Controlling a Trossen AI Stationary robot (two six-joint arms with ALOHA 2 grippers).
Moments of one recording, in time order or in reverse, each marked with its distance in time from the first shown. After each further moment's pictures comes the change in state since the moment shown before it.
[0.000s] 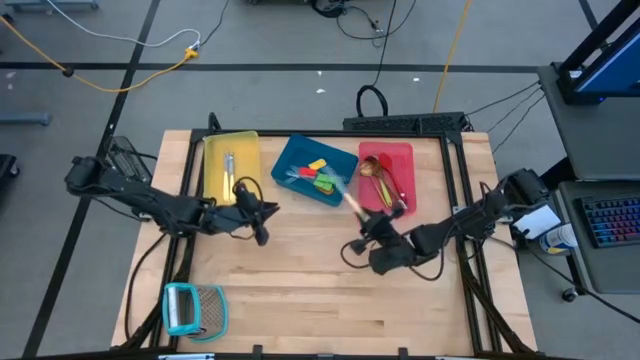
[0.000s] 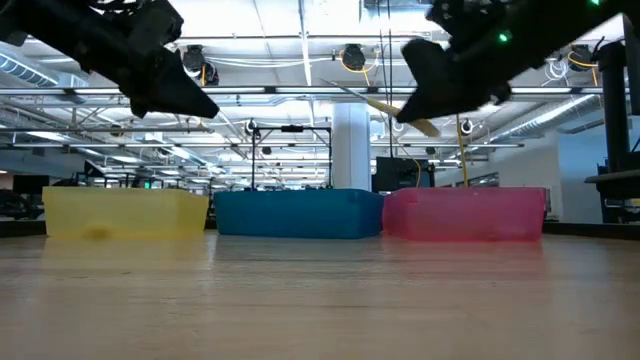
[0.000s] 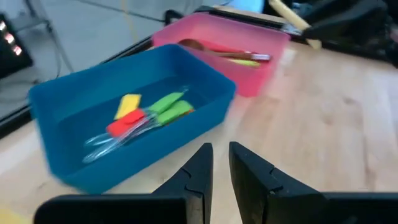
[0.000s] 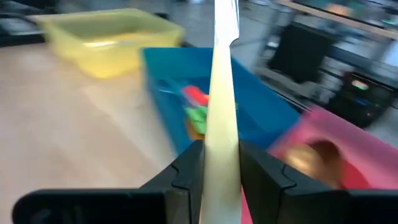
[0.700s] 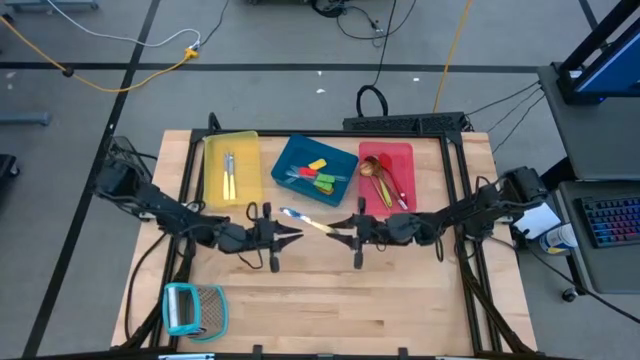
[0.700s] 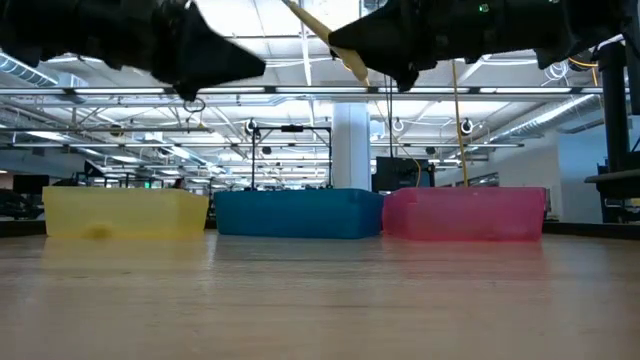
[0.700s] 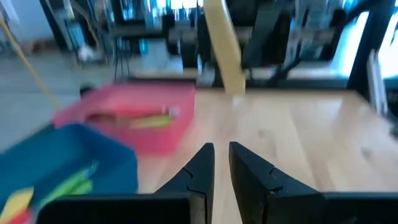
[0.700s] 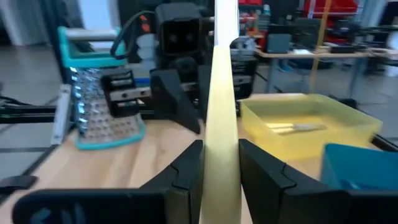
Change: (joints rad) left arm -0.136 0.388 0.000 0.730 0.078 0.343; right arm -0.159 0.000 -0.166 1.018 -0.852 -0.657
